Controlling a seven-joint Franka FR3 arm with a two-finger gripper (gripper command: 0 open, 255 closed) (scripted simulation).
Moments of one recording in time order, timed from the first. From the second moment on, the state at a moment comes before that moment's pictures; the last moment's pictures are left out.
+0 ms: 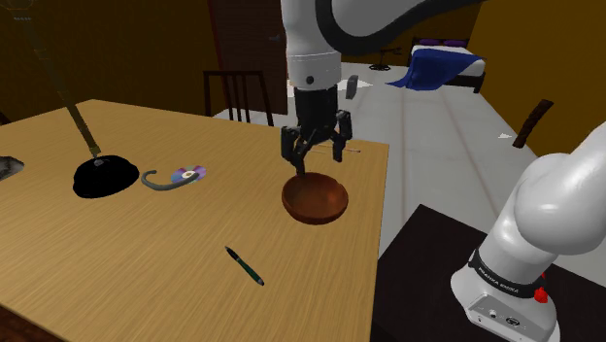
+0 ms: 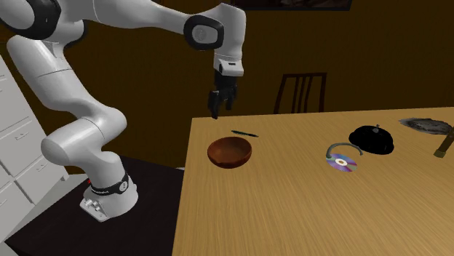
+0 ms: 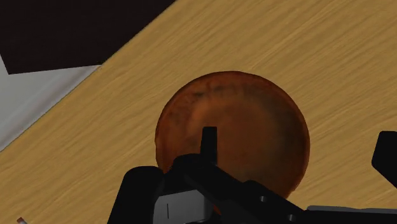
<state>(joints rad) 0.00 -0.32 0.48 -2.16 0.19 1.76 0.66</state>
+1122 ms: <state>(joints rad) 0.14 0.41 0.59 -1.50 -0.03 1.78 1.31</state>
